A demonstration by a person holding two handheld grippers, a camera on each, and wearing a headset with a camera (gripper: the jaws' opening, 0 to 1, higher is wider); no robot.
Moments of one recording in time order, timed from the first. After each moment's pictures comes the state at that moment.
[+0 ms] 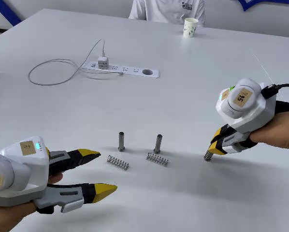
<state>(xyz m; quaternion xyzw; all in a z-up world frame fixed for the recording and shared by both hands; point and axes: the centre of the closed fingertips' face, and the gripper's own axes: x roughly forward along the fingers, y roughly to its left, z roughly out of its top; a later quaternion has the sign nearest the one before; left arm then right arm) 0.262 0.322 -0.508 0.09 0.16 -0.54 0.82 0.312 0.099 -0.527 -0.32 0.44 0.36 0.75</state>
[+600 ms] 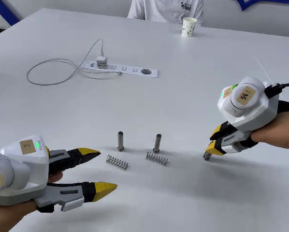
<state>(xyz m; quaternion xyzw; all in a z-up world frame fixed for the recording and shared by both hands) 0.264 0.321 -0.508 0.09 0.16 -0.54 0.82 0.310 0.107 -0.514 -0.32 0.42 0.36 0.77</state>
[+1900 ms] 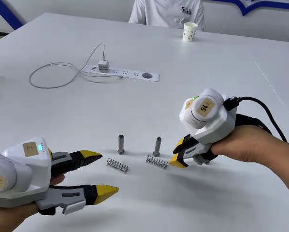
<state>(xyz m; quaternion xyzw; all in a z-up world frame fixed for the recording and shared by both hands) 0.261 0.318 -0.505 0.10 0.16 -0.54 0.82 0.302 0.195 -0.538 -0.27 0.41 0.43 0.76</state>
